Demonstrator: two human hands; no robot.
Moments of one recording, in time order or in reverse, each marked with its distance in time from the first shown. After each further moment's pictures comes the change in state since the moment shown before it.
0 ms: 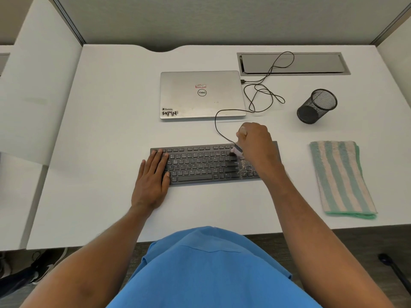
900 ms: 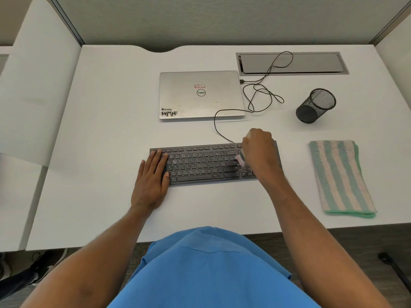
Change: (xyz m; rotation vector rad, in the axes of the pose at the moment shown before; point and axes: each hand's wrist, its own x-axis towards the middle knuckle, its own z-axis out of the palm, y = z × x) left_hand 0.000 0.000 0.000 0.003 -0.003 0.003; right_hand -0.014 0.002 -0.001 -0.172 0.056 0.130
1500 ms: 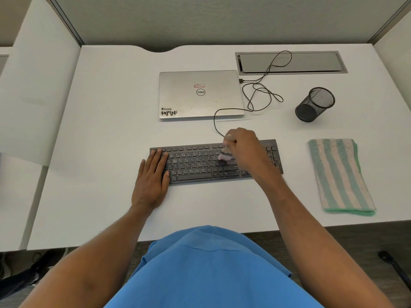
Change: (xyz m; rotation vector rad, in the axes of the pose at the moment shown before) left_hand 0.000 0.000 0.001 -0.001 -0.006 -0.001; right_hand -0.007 -0.015 0.000 0.285 -0.271 -0.183
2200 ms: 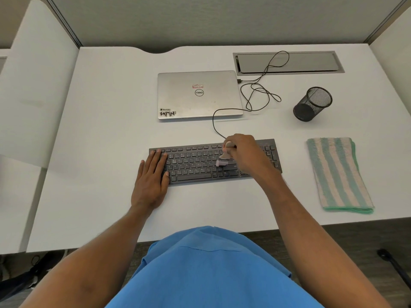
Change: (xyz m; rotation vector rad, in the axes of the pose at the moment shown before) left_hand 0.000 -0.001 0.000 -0.008 0.004 0.005; right_hand -0.007 0.008 0.004 0.064 -0.039 -0.009
